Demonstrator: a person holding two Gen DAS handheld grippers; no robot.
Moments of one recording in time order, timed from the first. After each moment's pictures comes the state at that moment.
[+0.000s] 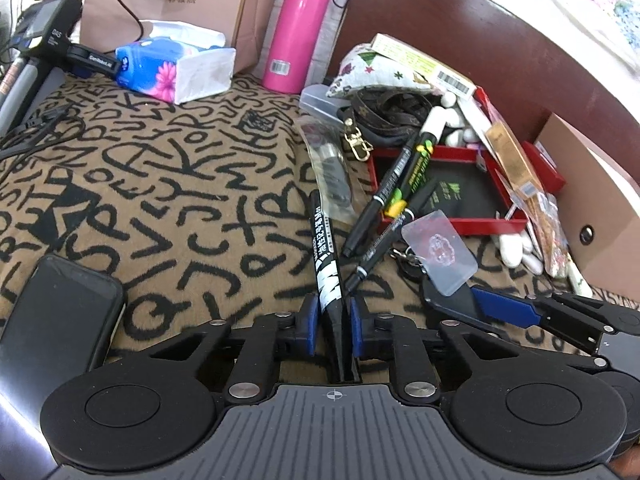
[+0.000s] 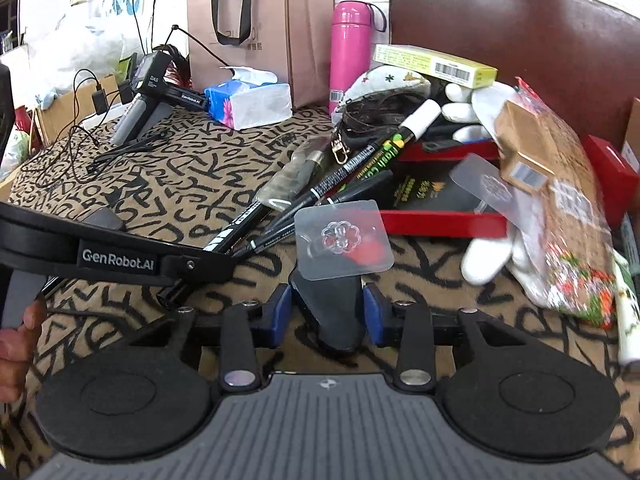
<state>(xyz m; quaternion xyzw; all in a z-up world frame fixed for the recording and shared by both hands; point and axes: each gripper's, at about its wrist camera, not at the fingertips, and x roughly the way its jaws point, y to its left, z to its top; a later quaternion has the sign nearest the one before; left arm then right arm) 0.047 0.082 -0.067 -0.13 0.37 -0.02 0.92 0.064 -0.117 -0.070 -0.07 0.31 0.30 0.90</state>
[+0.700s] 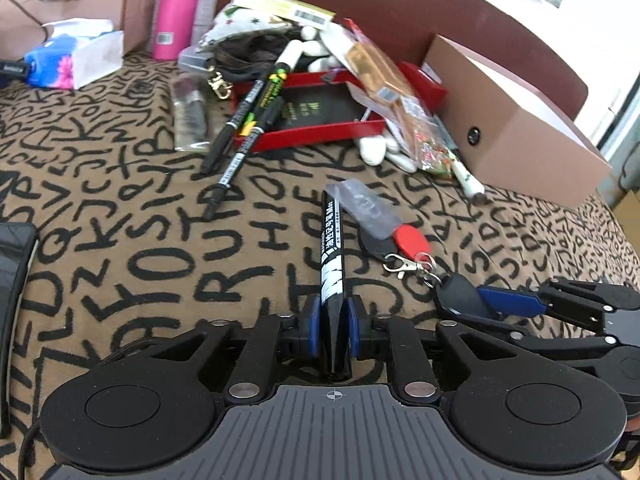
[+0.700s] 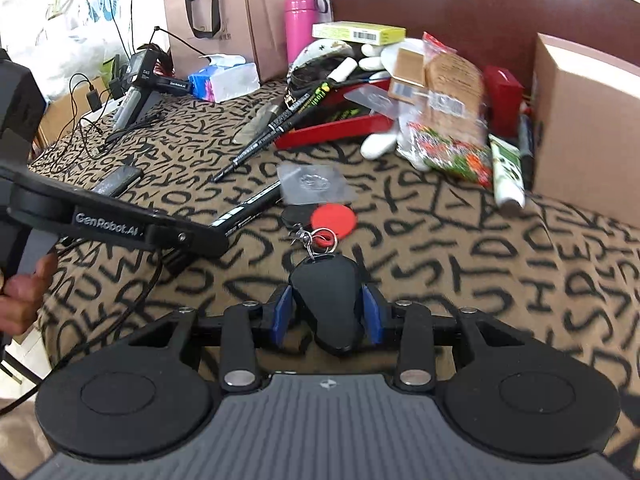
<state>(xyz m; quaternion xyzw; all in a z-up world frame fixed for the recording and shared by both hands) -0.003 0.017 -0.063 -0.09 0.41 -0.14 0.90 -0.020 -0.216 -0.061 -0.03 0.35 0.26 0.90</state>
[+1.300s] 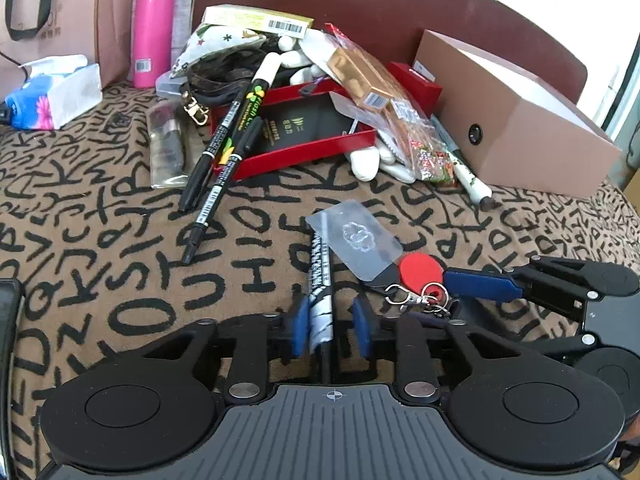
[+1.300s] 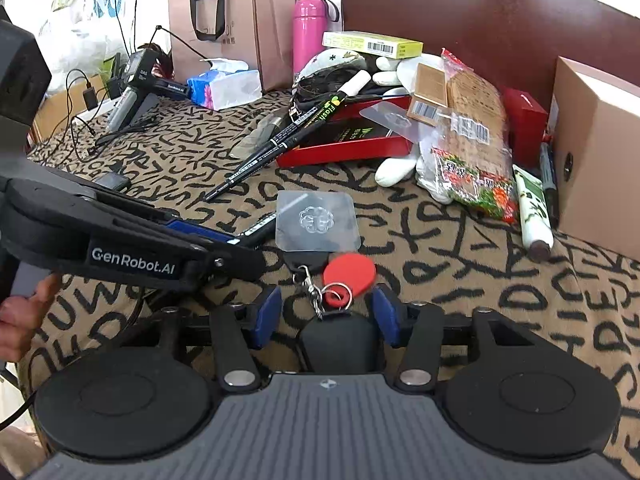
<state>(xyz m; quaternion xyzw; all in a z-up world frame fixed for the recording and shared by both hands) 0.020 -0.001 -0.064 -0.04 0.40 -0.14 0.91 0.005 -0.185 -0.071 -0.06 0.32 0.26 0.91</state>
